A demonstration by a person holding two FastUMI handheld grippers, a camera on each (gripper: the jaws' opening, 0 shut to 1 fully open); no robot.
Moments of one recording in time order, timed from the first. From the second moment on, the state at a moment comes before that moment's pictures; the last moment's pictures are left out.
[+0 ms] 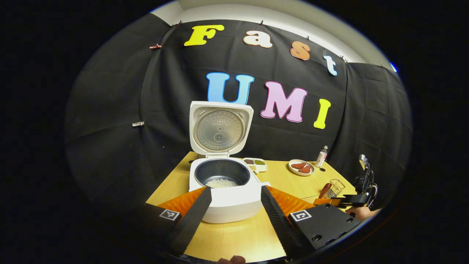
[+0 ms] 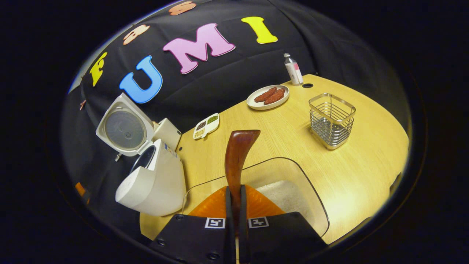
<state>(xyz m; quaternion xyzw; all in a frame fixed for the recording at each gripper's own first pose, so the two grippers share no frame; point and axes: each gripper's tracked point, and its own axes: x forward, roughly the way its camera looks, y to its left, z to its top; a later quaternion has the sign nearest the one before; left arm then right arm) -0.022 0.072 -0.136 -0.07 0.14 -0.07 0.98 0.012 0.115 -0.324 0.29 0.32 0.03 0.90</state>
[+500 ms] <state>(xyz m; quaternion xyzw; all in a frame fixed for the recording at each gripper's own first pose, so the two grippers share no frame) -0.030 0.073 -0.134 -0.07 0.14 -0.06 0.99 0.006 0.096 -0.266 0.42 0.27 0.07 0.87</state>
